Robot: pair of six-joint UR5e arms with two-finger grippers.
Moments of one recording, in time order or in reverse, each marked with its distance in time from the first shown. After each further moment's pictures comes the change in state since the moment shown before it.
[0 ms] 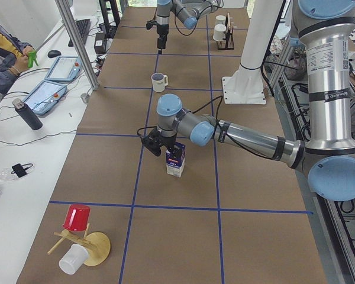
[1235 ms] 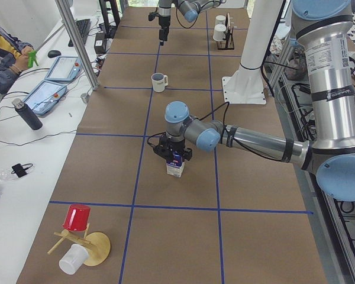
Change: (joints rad) left arm 0.079 0.021 0.005 -0.053 0.000 -0.156; right arm 0.062 -0.096 0.077 -0.003 0.056 -0.032
